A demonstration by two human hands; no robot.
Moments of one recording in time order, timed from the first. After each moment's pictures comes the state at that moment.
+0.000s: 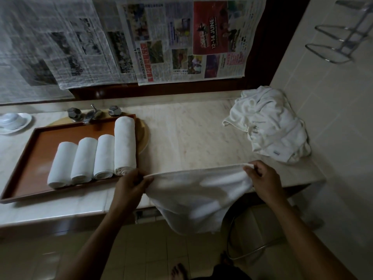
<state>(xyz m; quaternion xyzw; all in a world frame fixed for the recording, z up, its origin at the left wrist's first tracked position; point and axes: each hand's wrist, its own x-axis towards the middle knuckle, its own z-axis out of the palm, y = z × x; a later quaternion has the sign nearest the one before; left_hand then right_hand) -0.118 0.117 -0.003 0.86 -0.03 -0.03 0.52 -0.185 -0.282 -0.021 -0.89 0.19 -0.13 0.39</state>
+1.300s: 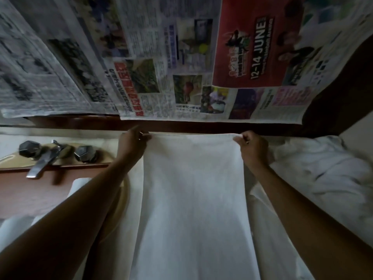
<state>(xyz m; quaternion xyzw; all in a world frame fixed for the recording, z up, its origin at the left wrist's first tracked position) 0.361 0.002 -0.043 0.94 0.05 0.08 0.33 0.327 -0.367 -0.068 -0.91 0.16 -0.14 0.36</state>
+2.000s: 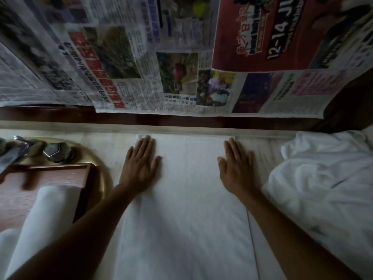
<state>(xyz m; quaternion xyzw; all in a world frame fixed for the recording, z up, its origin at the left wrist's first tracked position) 0.346 -0.017 -0.184 0.99 -0.09 -0.02 0.13 0.311 -0.350 -0.180 -0.99 0.03 -0.02 0.11</state>
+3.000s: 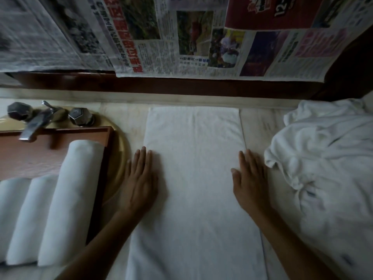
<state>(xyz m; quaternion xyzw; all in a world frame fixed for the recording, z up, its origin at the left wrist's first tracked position) 0.164 0.004 -0.165 0.98 -0.07 0.02 0.19 0.145 -0.334 -0.179 -0.99 0.05 -0.10 0.12</state>
